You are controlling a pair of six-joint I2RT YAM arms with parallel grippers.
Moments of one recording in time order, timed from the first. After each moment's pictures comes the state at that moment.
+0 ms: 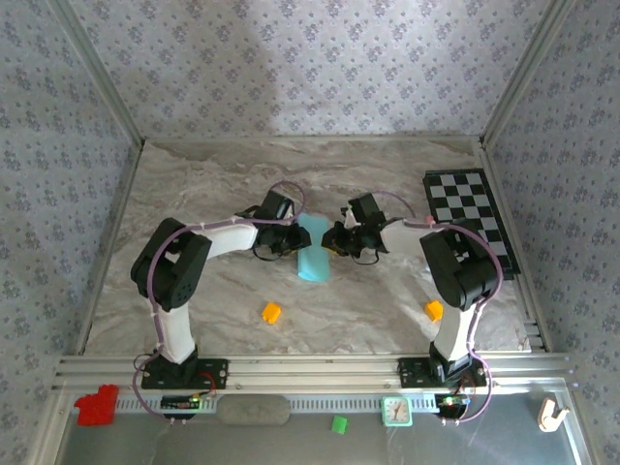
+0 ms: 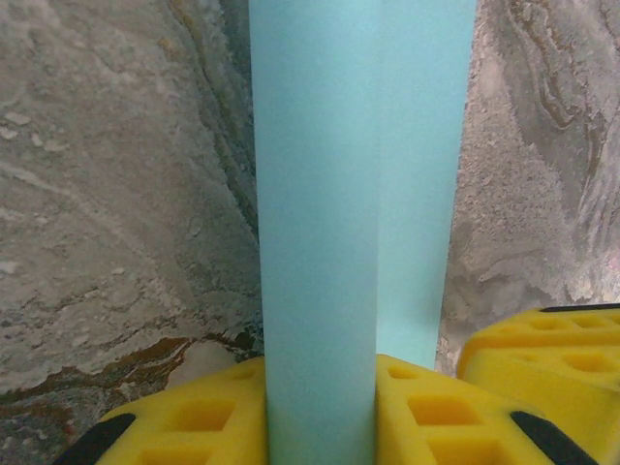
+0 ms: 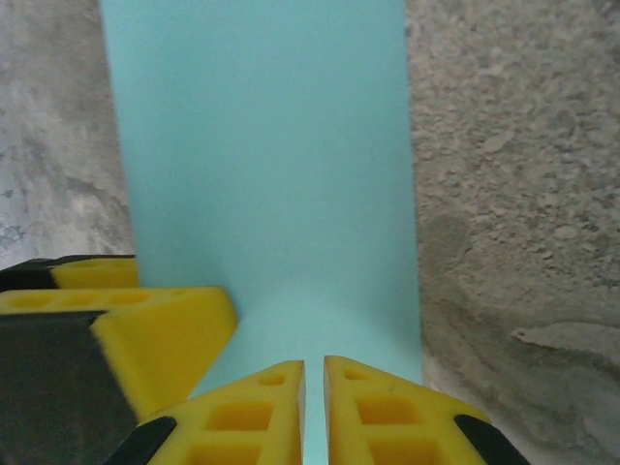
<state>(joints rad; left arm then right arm) -0.60 1.87 1.09 -0.20 0.32 -0.81 0.49 1.85 0.97 -0.05 -0.53 0.82</state>
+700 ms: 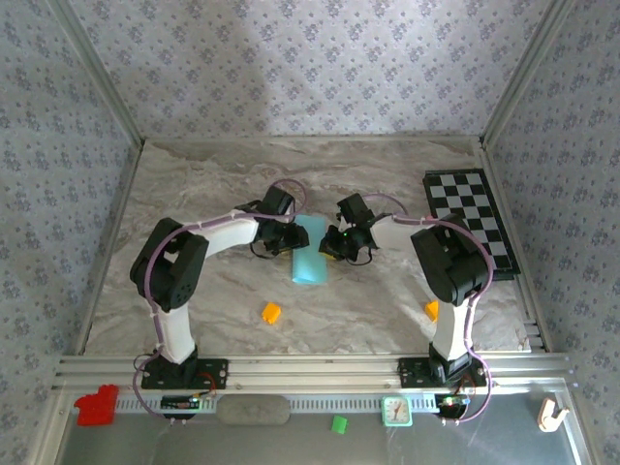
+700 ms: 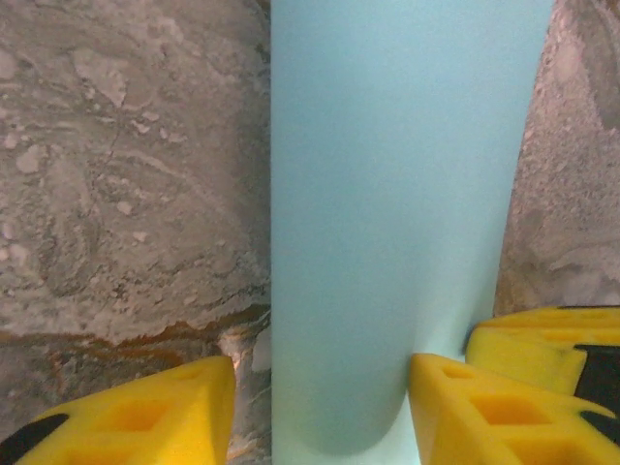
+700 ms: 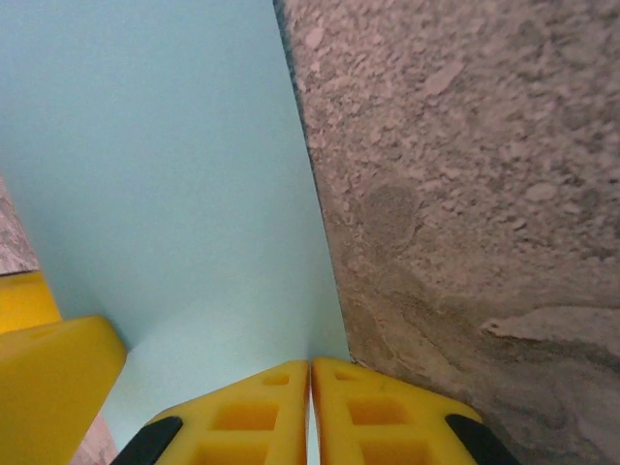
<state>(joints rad) -0.60 1.87 1.17 -0.42 0.23 -0.72 0.53 1.90 1.06 -0.21 -0.44 0.85</state>
